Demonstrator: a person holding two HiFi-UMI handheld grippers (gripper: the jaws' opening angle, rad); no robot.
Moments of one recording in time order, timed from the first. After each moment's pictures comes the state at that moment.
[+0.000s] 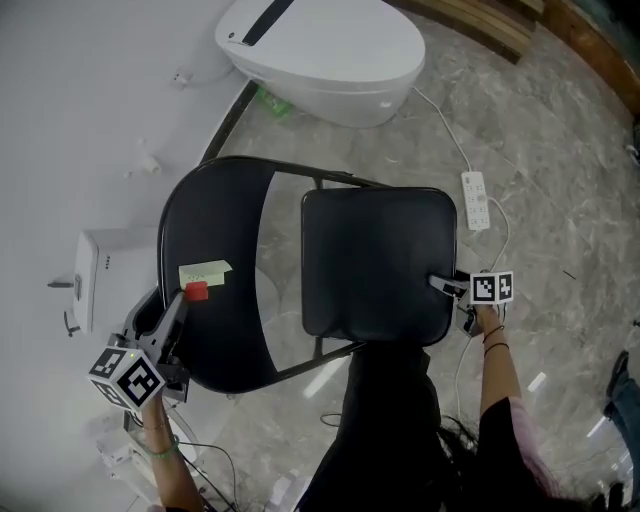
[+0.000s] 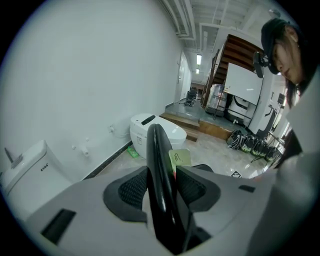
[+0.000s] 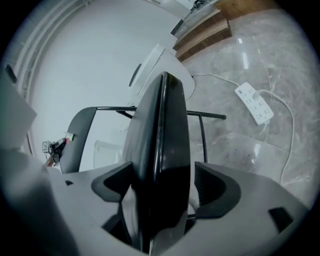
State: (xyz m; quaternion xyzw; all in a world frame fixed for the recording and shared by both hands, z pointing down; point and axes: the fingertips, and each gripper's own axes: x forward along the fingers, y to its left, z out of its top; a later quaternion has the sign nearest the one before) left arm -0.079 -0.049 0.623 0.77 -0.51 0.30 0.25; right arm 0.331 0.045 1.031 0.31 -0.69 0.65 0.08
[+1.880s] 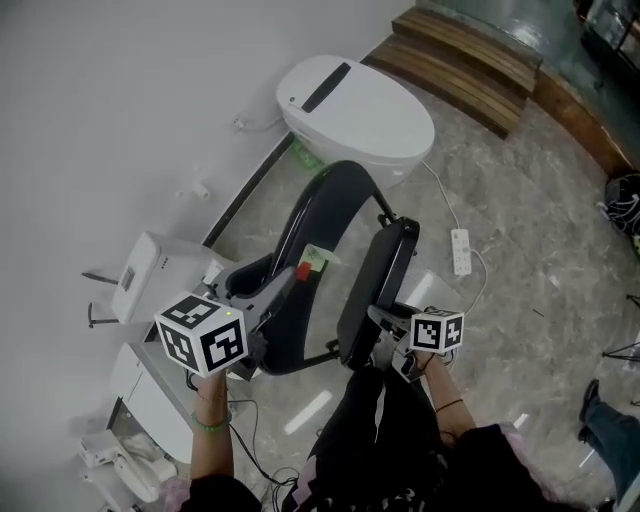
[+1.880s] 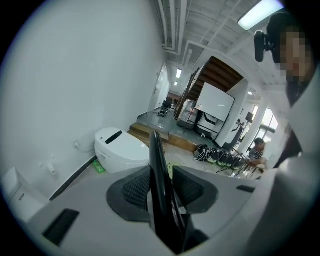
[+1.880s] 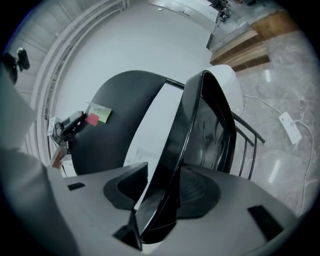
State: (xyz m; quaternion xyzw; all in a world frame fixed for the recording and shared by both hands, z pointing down) left arm 0.043 -0.050 0.424 0.85 -0.38 0.23 0.27; right arm 0.150 0.031 0.660 0.30 -0.77 0.57 0.01
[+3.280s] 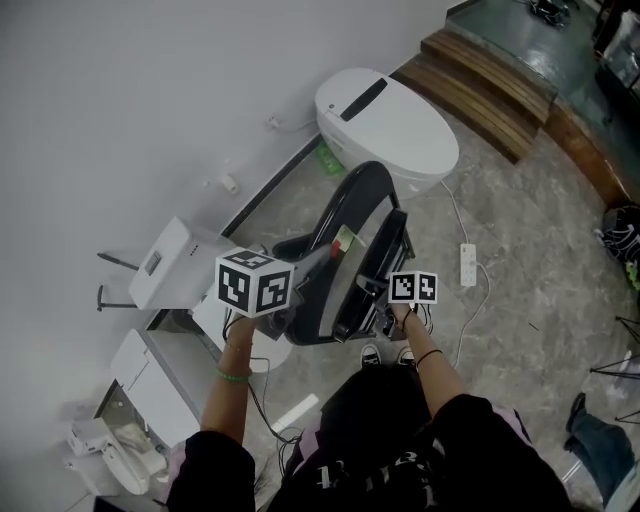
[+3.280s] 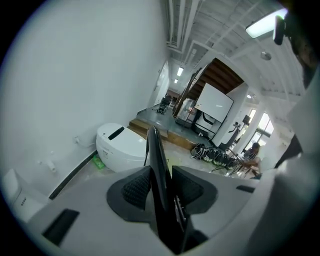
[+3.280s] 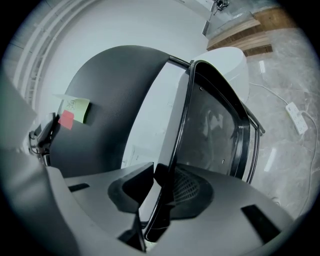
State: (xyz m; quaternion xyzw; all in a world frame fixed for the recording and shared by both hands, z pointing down) left arm -0.015 -0.069 0.430 0.85 -0.36 0.24 0.29; right arm 0.031 -0.031 0.663 0.29 -0.74 0.61 0.06
